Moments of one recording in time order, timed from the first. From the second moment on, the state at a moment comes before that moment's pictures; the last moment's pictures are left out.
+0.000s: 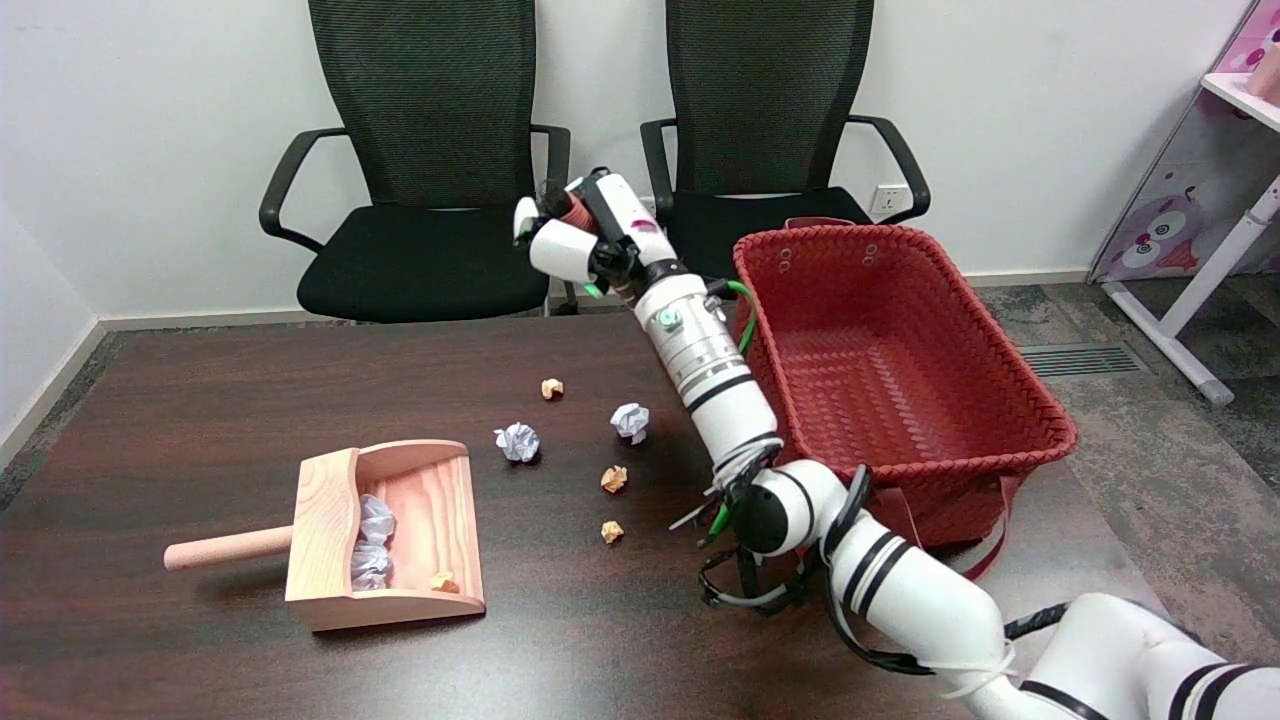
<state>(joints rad) 0.40 -1.46 1.08 -1.12 0.75 -0.57 -2.56</state>
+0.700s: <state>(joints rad) 0.44 -1.38 0.78 -1.03 0.80 -0.73 -2.45</state>
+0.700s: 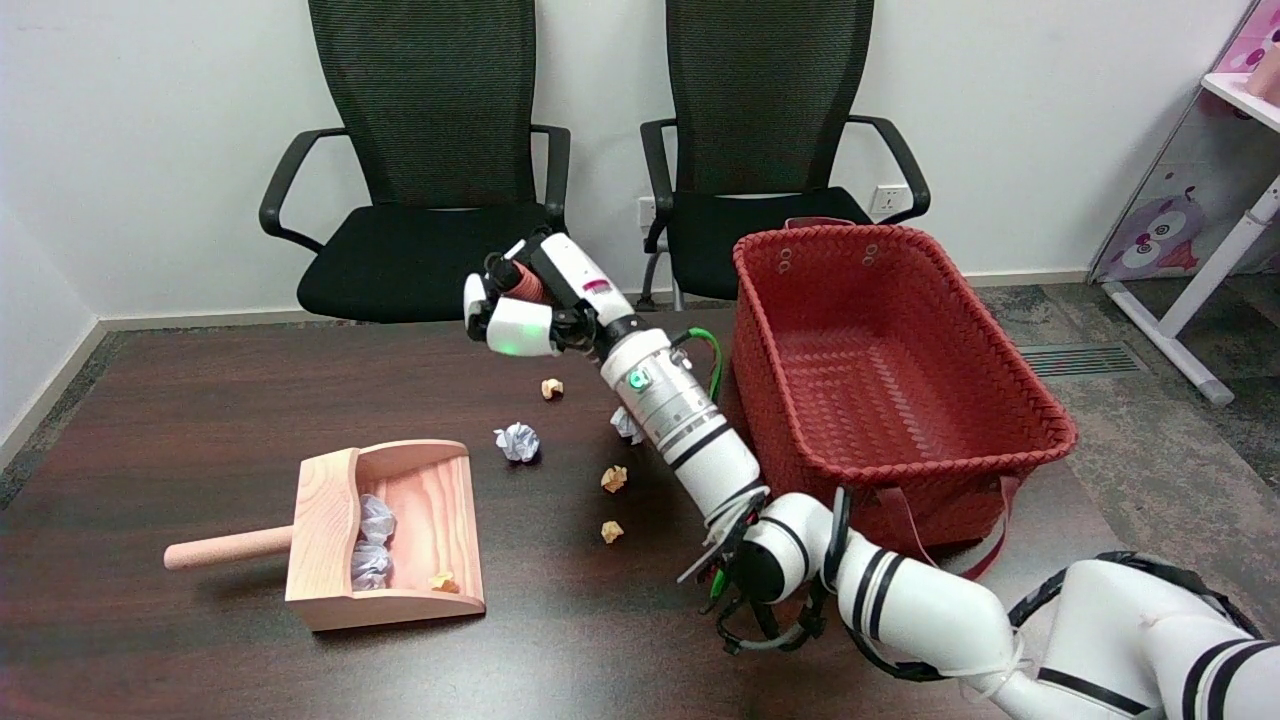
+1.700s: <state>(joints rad) 0.47 -1.42 0.65 -0.83 0.85 -0.80 -2.03</state>
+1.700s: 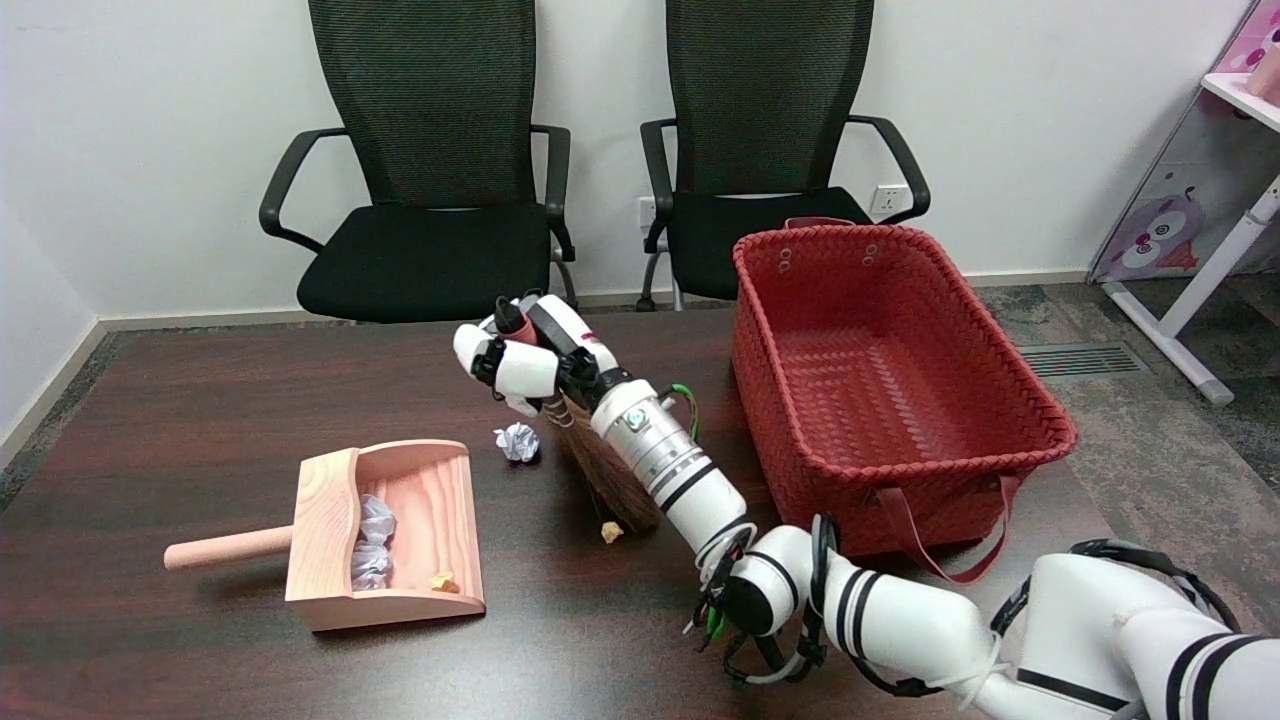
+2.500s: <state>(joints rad) 0.52 -1.42 0.64 -0.79 0.97 -0.87 -1.65</state>
